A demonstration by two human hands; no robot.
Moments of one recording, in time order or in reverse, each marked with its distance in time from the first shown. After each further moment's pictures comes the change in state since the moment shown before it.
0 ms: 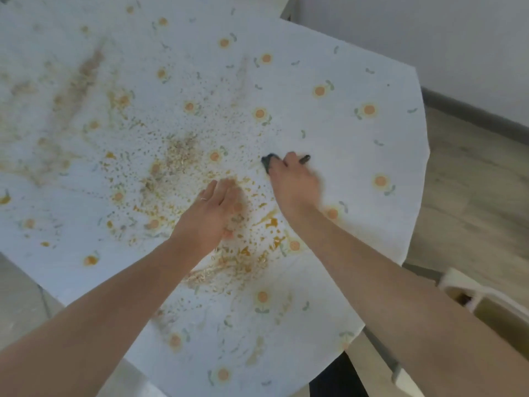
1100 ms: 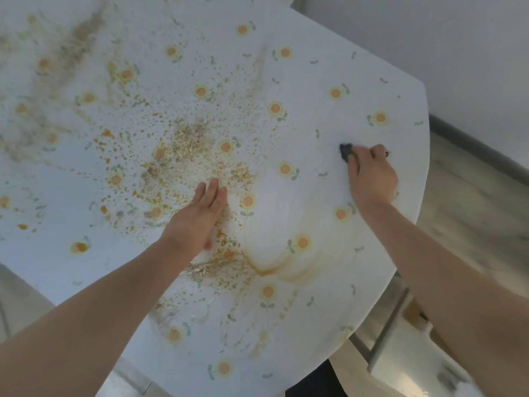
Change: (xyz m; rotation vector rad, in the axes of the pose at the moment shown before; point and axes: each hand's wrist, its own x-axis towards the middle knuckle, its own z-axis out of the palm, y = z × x) left_hand -0.019 -0.041 0.022 -0.052 -0.187 -0.044; right_hand 0.004 0.098 -0.039 -0.120 0.143 0.134
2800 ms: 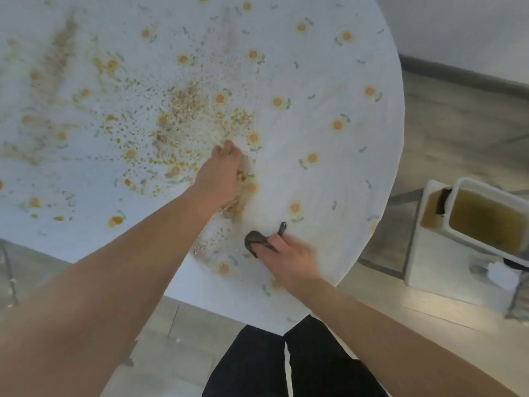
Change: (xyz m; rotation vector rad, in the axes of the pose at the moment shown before) left_hand -0.014 0.010 0.022 0.060 0.189 0.103; right_hand -0.350 -0.179 0.017 0.307 -0.240 -0.249
